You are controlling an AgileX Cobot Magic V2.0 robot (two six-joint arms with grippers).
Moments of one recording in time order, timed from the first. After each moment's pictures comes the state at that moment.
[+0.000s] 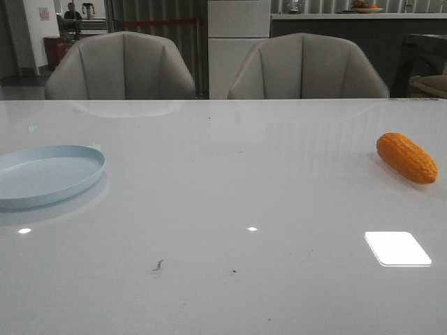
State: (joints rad) left arm -0.03 0.00 0.01 -0.03 -0.05 0.09; right arm 0.03 -0.01 0.03 0.05 0.14 -0.07
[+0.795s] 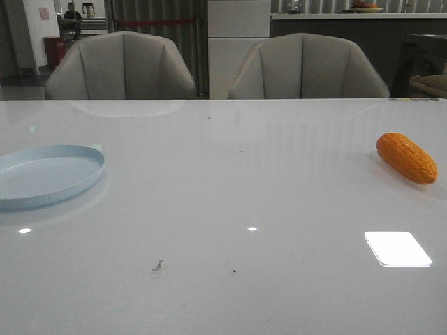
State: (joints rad) left arm -0.03 0.00 0.01 -0.03 -0.22 0.09; right arm 0.03 -0.01 0.03 0.05 -0.14 -0.07
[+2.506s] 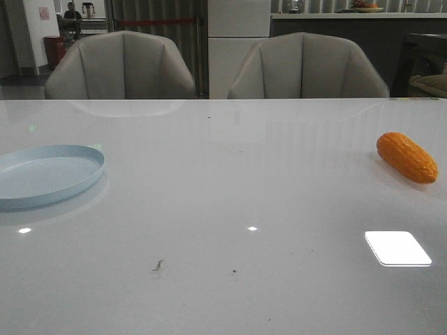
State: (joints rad) left arm -0.03 0.92 -0.61 0.08 0.29 0.09; right arm 0.03 0.94 -0.69 0.05 0.38 -0.07
